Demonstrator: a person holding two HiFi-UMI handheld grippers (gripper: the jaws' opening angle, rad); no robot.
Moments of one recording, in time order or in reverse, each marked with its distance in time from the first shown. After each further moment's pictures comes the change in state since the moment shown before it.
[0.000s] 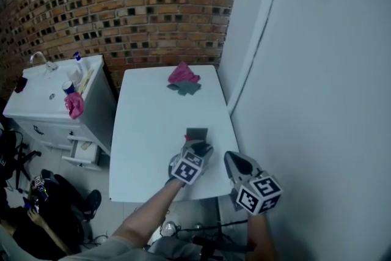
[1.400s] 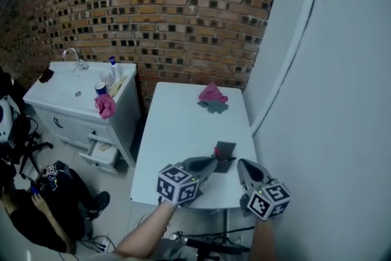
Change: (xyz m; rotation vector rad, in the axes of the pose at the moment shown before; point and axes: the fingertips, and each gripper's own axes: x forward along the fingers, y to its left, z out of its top) left arm -0.180 0.007 0.059 -0.300 -0.349 -0.109; right arm 0.018 0.060 0.021 -0.044 -0.049 0.075
